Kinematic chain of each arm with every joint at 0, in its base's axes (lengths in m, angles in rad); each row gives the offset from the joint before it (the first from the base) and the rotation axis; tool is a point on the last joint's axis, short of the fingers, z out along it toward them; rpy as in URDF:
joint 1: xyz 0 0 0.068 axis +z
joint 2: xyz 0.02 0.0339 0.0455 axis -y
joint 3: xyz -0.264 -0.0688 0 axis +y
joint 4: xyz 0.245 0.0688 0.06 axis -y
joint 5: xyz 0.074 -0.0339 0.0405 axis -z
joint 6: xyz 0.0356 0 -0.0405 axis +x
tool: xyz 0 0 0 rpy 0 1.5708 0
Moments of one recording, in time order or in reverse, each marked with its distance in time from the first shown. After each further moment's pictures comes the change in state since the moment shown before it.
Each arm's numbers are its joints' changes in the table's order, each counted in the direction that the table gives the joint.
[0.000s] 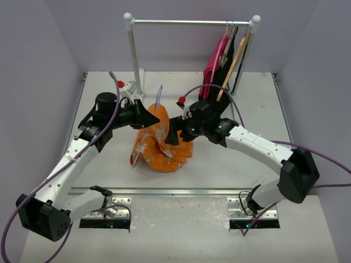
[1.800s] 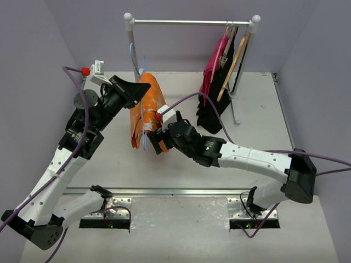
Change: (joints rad) left arm -0.121 0.103 -0.178 0.193 -0.504 -0.313; right arm 0.365 0.017 -0.019 0.243 0.646 -0.303
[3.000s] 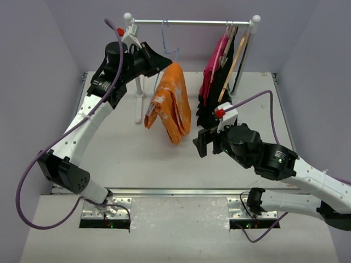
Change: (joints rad) left arm 0.066 -0.533 -0.476 -0.118 0.221 0.105; right arm -0.019 0.543 -0.004 -0.574 0.113 0.183
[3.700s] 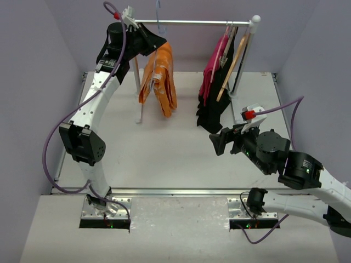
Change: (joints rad) left arm 0.134 -0.373 -0.376 0.045 0.056 -0.020; right arm 0.000 0.177 0.000 -0.053 0.109 -0.003
